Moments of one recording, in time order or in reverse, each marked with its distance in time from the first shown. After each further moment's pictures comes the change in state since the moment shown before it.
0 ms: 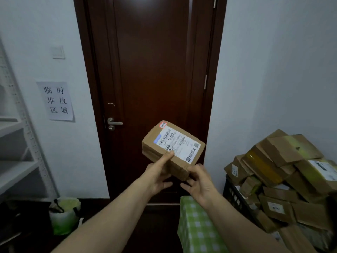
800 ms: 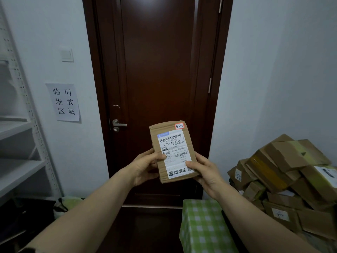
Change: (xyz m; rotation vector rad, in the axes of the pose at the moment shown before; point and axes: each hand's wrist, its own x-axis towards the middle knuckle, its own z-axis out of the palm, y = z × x) left_hand -0.002 0.034 -0.036 0.151 -0.091 0.159; right_hand -0.003 -0.038 0.004 -0.346 -0.182 -0.200
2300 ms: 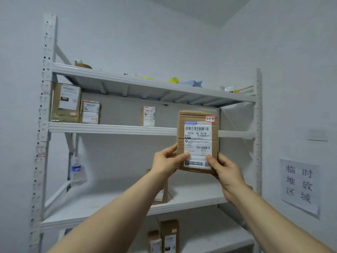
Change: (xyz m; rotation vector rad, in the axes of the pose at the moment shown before) left_hand -0.381 0.241 -0.394 0.245 1.211 0.710; right_hand -0.021 -0.055 0.678 0.327 -0.942 -0.212
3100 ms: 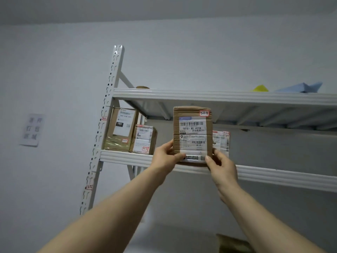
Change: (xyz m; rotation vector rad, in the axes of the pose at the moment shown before) left_hand 0.247 0.017 -0.198 0.371 0.459 0.263; right_hand 0.274 0.127 0.245 -0.047 -0.305 -0.268
